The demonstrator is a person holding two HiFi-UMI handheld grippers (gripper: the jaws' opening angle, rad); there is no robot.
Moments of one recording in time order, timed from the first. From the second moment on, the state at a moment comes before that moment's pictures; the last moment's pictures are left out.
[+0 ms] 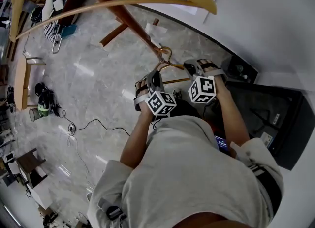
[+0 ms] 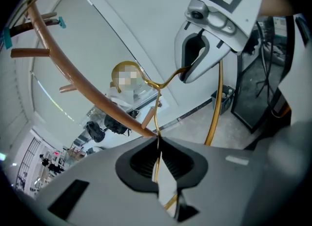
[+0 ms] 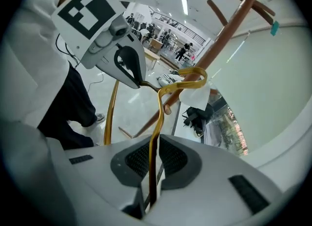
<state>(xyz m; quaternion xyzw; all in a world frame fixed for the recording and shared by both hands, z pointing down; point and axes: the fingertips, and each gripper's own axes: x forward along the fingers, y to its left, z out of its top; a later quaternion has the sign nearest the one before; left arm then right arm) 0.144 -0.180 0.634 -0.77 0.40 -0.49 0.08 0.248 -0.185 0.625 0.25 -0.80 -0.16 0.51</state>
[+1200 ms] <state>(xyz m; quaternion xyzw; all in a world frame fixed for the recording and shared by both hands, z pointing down) 0.148 -0.195 0.725 -0.76 0.40 -0.52 0.01 0.267 -0.222 0.722 0.26 -0.78 -0.17 0.54</state>
